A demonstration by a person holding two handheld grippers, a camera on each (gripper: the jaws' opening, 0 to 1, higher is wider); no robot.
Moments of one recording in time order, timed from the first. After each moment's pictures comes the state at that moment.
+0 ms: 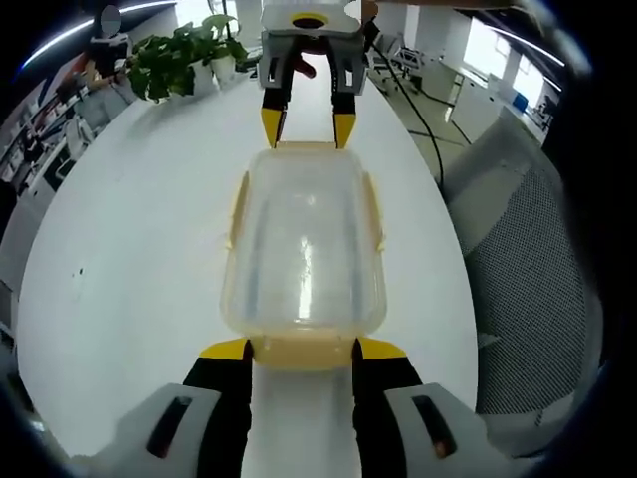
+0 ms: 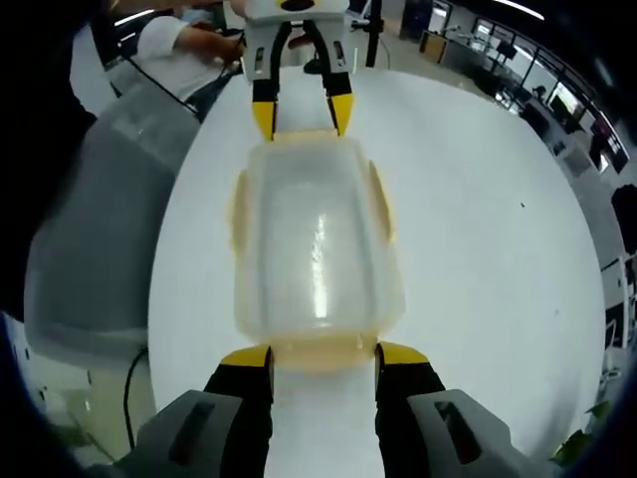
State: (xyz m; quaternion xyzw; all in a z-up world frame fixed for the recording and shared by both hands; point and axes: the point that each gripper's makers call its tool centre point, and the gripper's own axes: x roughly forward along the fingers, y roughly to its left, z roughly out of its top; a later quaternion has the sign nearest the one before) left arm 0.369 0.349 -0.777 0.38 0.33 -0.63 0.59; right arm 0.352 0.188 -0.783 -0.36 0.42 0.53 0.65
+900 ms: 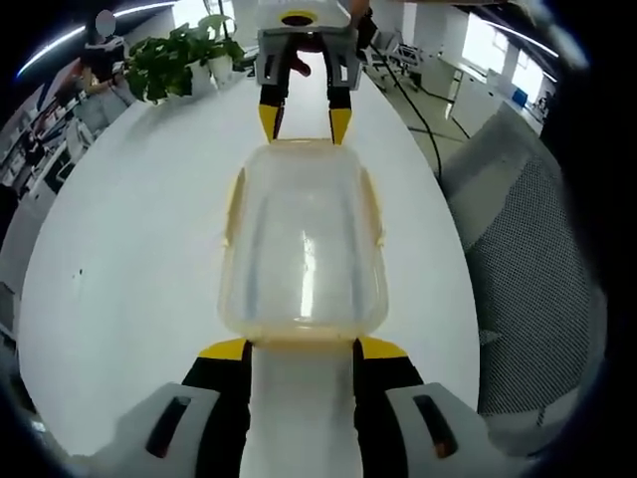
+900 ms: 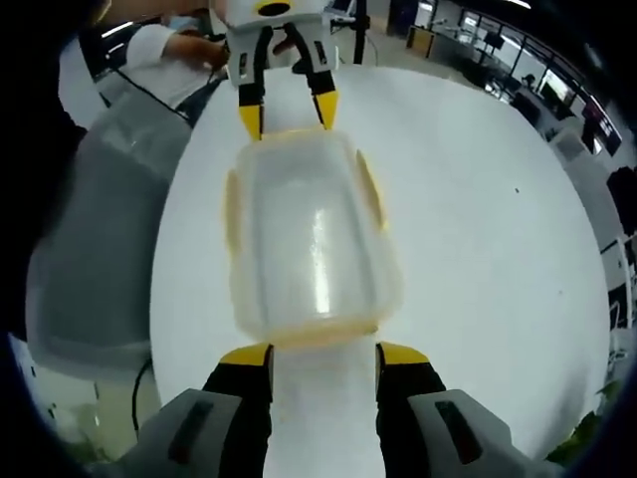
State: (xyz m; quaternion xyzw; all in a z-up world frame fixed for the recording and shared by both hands) left arm 0.367 0.351 -0.780 0.37 0.34 -0.63 0.60; right arm 0.351 0.184 -0.779 -0.32 0.43 0.52 0.67
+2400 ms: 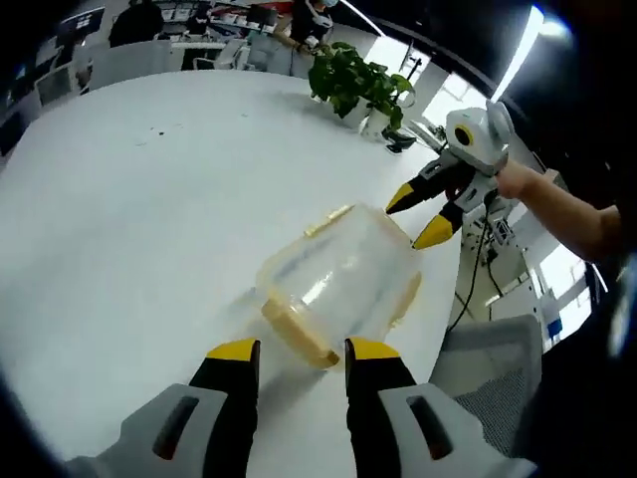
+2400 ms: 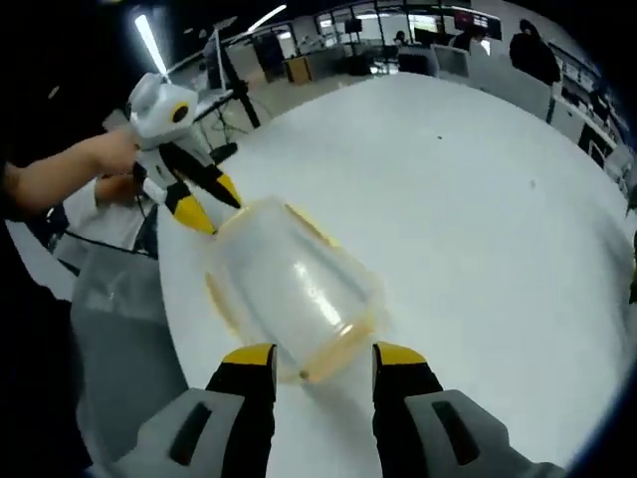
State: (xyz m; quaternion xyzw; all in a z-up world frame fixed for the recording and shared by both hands) left arm 0.372 0.361 -0.768 0.02 0.47 -0.45 0.76; right arm 0.354 0.196 -0.762 -0.02 0.48 0.37 0.80
